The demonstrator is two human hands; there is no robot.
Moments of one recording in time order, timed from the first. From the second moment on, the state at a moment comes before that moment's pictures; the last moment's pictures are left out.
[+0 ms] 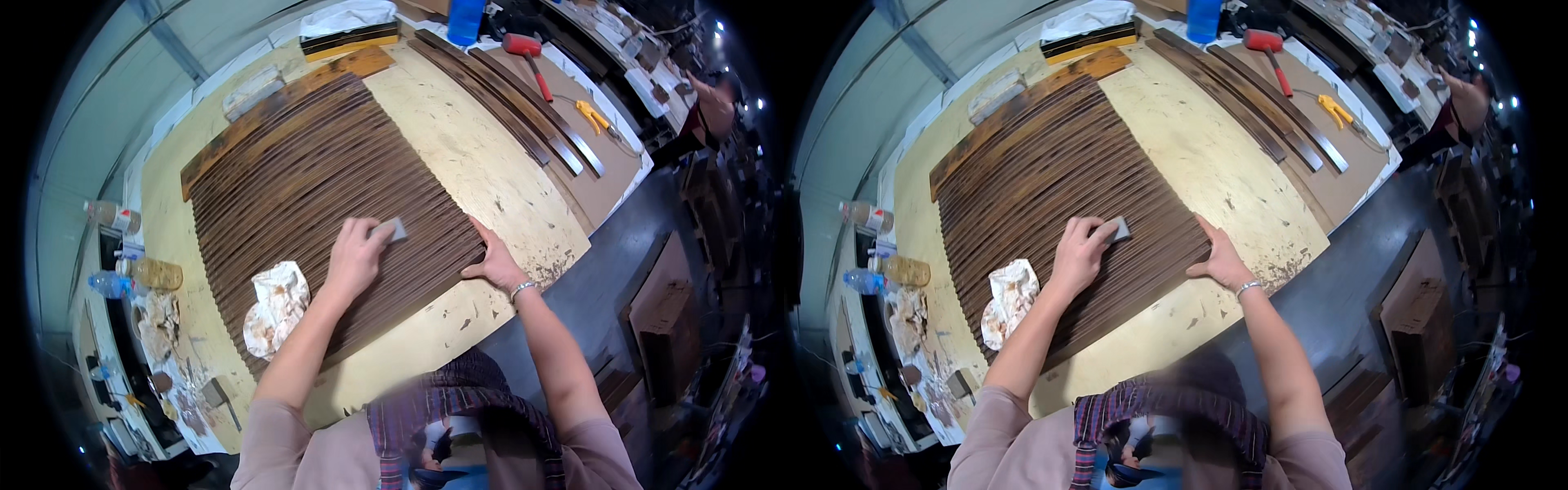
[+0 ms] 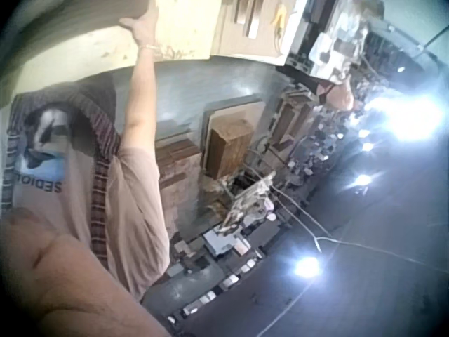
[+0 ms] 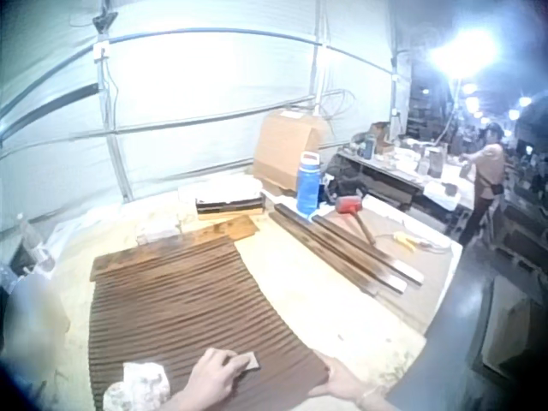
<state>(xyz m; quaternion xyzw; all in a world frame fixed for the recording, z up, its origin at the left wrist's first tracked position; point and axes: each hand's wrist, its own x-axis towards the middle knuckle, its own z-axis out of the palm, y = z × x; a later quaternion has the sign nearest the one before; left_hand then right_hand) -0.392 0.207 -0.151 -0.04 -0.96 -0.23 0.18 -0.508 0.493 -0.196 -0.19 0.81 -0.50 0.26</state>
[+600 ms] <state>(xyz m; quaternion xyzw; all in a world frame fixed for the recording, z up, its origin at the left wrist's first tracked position) -0.496 0.243 -0.149 -0.09 -0.95 -0.23 0.19 -0.511 0.494 -0.197 -0.24 0.79 -0.51 0.24</state>
